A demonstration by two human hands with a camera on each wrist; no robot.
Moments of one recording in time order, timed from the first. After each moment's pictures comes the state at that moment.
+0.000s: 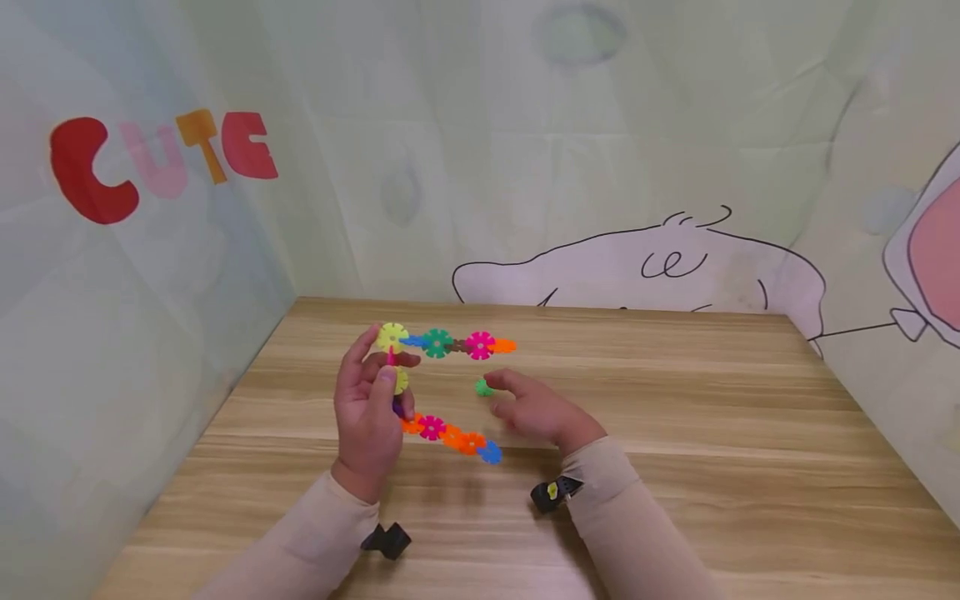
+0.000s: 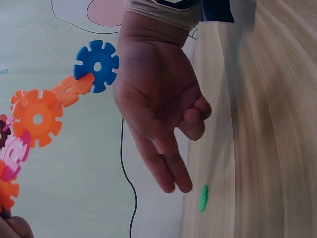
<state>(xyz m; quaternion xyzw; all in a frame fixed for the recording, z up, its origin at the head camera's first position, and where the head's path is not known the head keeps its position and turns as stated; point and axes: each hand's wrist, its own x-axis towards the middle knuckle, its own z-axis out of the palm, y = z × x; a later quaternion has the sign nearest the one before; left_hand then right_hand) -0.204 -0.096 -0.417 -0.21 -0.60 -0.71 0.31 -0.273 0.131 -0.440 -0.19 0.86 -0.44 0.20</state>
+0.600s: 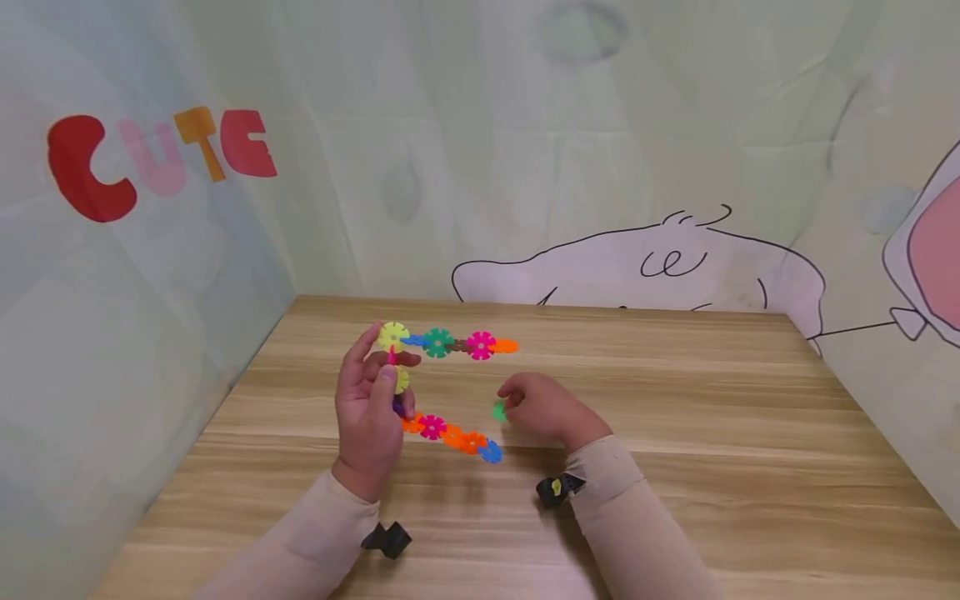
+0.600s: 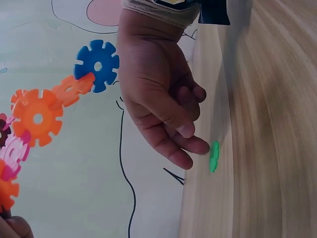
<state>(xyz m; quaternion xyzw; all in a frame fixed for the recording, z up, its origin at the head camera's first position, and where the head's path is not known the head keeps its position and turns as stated) -0.203 -0.094 -0.418 -0.21 -0.59 -0.71 0.31 -0.275 0.136 -0.438 -0.16 0.91 -0.34 0.15</state>
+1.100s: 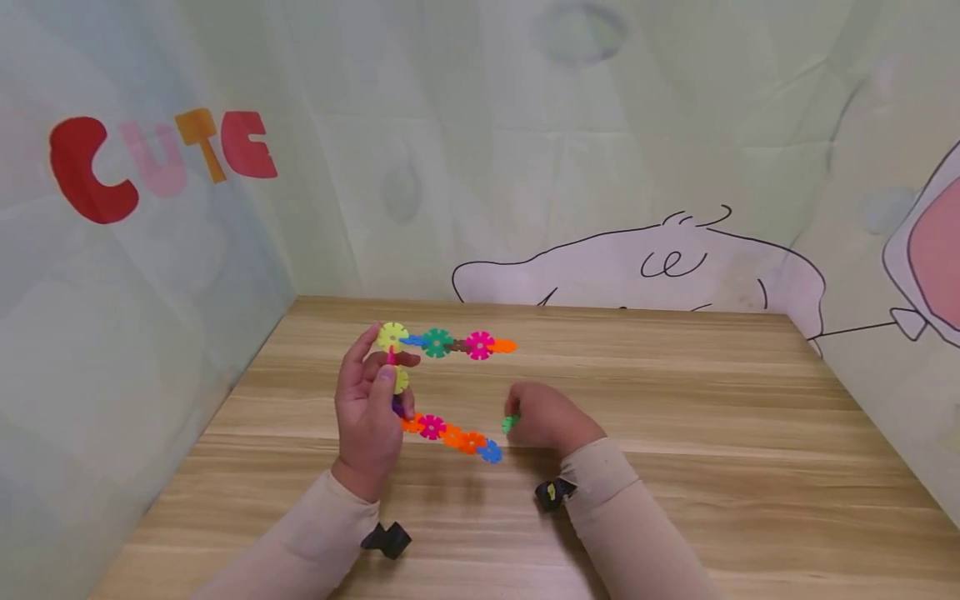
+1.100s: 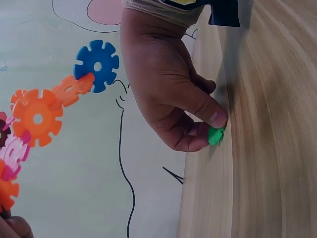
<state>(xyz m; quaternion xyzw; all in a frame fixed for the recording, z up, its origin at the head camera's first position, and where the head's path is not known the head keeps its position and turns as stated) -0.203 -0.095 -0.417 -0.20 -0.59 -0.71 0.31 -0.265 0.133 -0.440 -0.15 0.93 -0.29 0.16</state>
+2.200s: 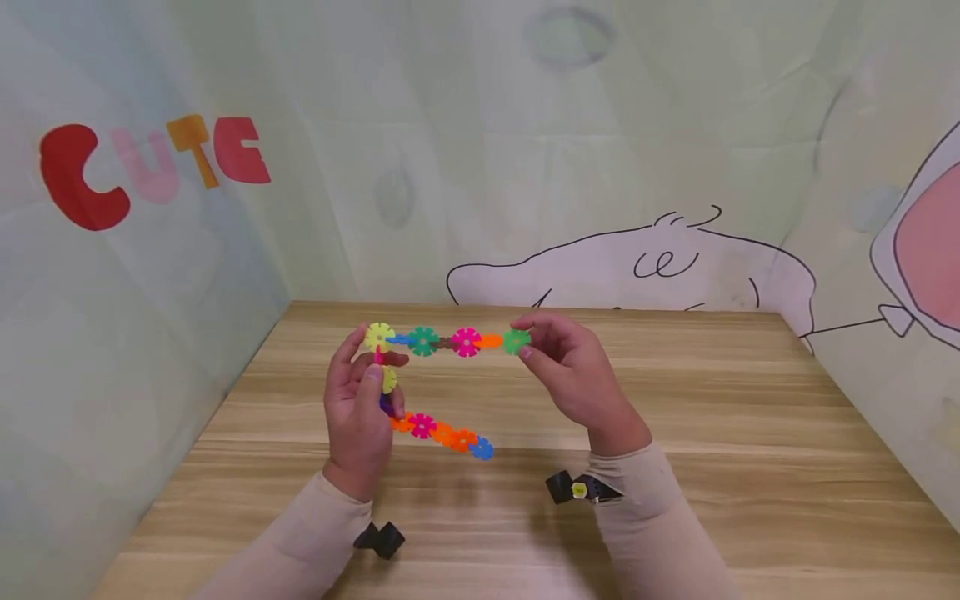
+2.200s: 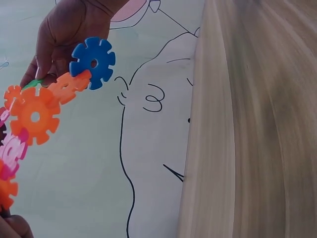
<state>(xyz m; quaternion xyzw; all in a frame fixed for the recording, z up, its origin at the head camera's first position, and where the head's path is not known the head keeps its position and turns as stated) -0.204 -0.098 -0.415 -0.17 -0.59 -0.73 0.30 -0.240 0.163 -0.365 -0.28 0.75 -0.59 -0.13</state>
